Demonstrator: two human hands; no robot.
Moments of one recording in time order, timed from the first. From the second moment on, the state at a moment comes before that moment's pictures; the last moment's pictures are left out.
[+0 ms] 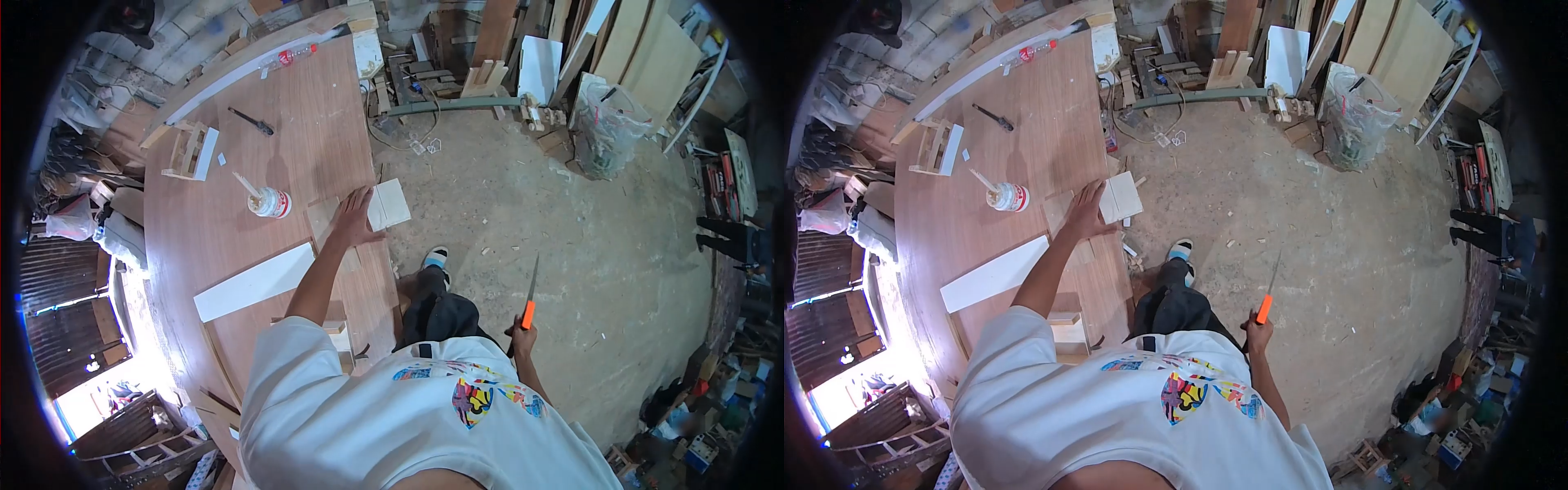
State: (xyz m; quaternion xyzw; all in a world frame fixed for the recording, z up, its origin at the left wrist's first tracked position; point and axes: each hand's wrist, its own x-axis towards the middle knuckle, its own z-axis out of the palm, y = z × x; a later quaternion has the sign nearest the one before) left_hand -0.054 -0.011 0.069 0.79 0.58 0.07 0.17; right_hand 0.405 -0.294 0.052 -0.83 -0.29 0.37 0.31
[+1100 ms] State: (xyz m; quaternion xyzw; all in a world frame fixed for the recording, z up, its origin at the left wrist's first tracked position) left_hand -0.051 -0.002 0.066 0.83 0.51 0.06 0.21; right_hand 0.394 -0.319 0.027 -0.82 -0.20 0.46 0.28
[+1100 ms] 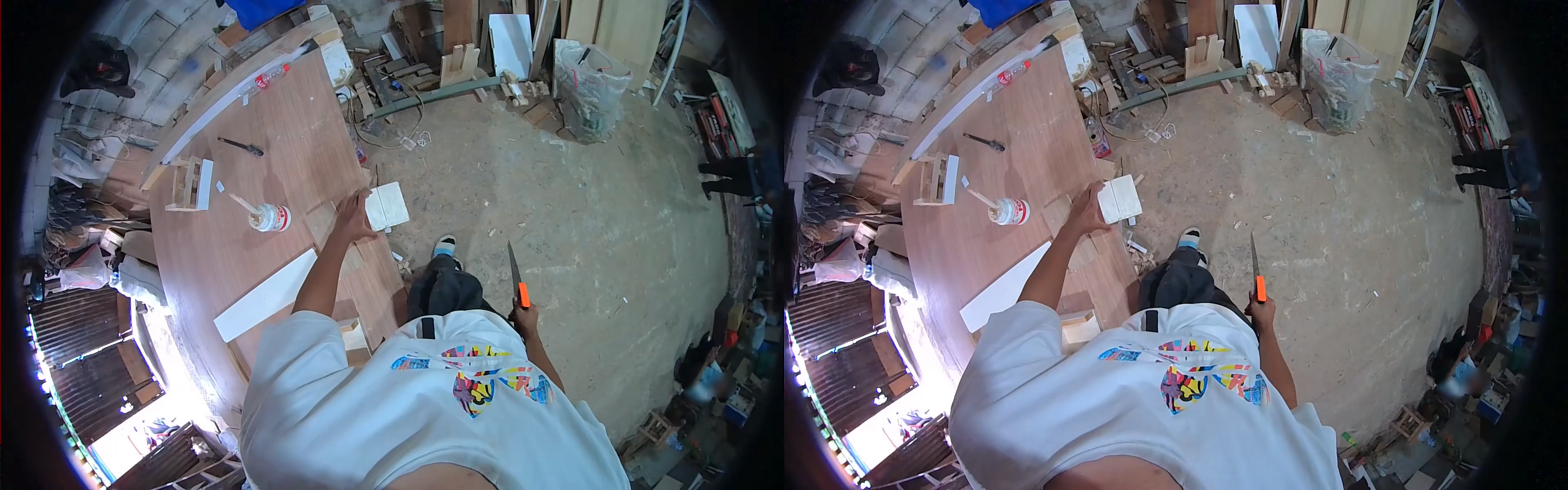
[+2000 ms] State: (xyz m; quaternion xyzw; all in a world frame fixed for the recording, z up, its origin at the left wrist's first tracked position) left_hand -0.017 -0.009 0.026 0.58 0.70 0.35 0.23; right_hand 0.377 -0.289 0.045 -0.81 -0.29 0.48 0.17
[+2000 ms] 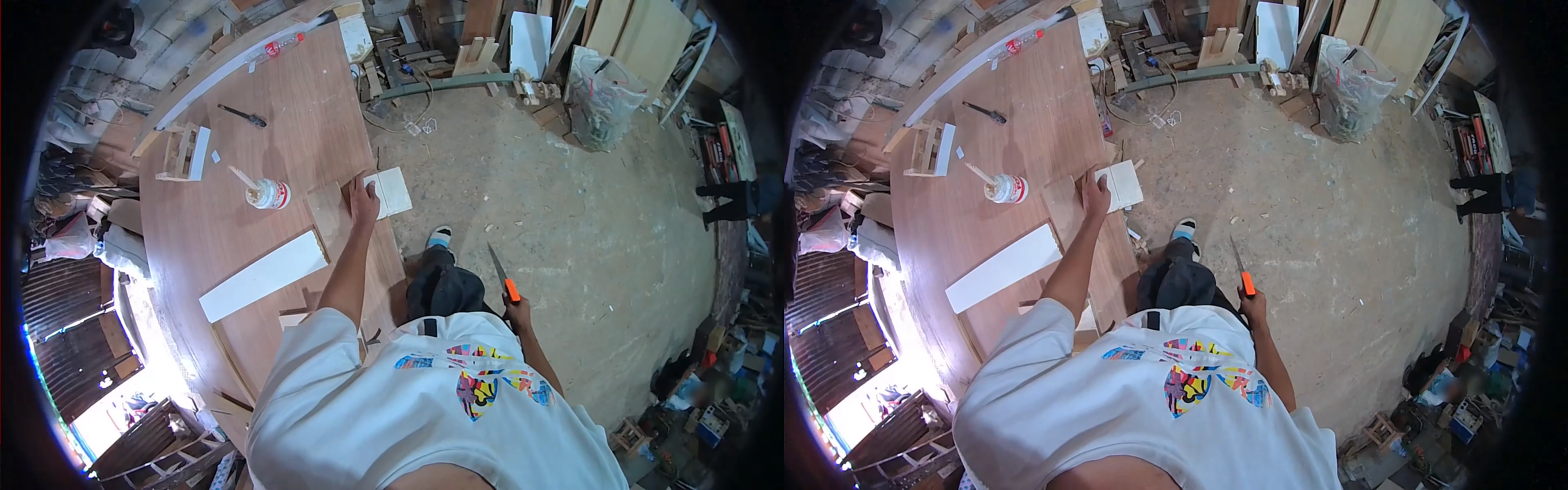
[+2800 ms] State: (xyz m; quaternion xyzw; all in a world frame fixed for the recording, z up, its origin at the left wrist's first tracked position) left_hand -0.001 0.007 0.010 0.58 0.72 0.37 0.09; right_hand 0.199 -0.119 0.301 -0.64 -0.50 0.48 0.33
